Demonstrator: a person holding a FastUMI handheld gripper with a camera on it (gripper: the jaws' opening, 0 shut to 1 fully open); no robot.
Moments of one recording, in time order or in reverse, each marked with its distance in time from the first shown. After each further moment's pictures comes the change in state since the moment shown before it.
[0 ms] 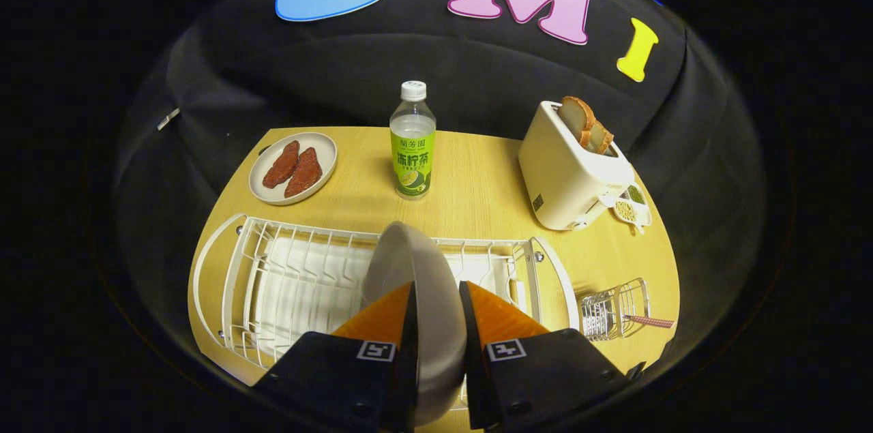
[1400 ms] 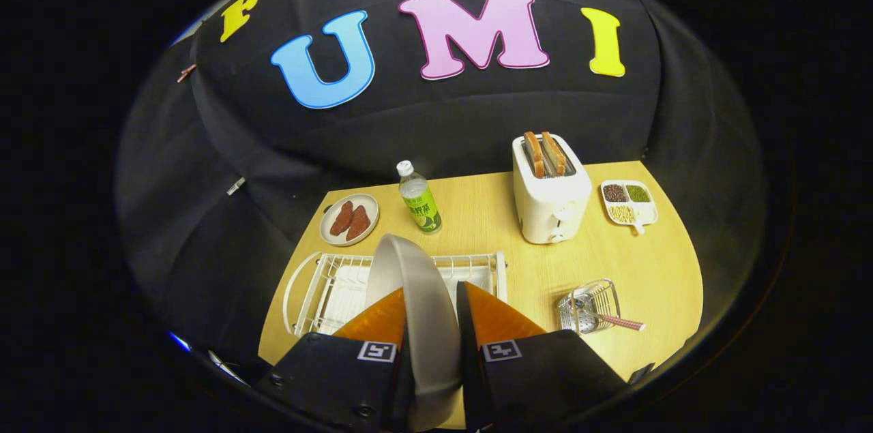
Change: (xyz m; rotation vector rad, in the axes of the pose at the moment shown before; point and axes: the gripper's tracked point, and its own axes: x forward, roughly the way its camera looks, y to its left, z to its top) arm -0.140 -0.110 0.011 0.236 -0.151 0.358
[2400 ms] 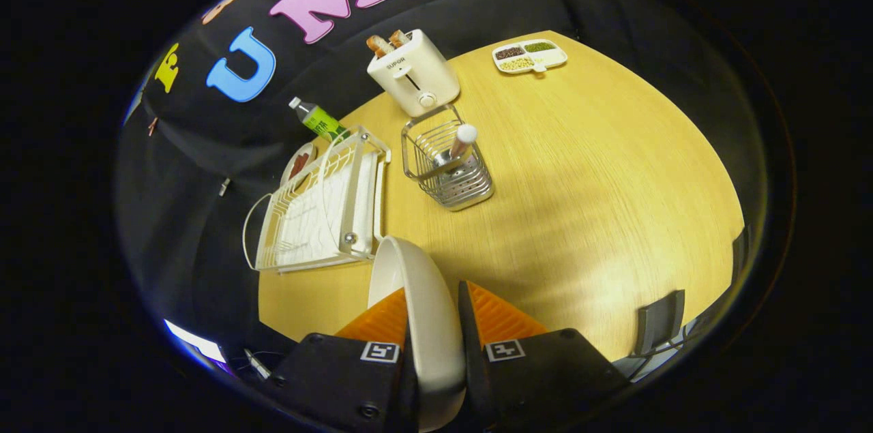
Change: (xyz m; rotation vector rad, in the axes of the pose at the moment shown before) arm -0.032 -0.204 -0.215 0.266 0.228 0.023
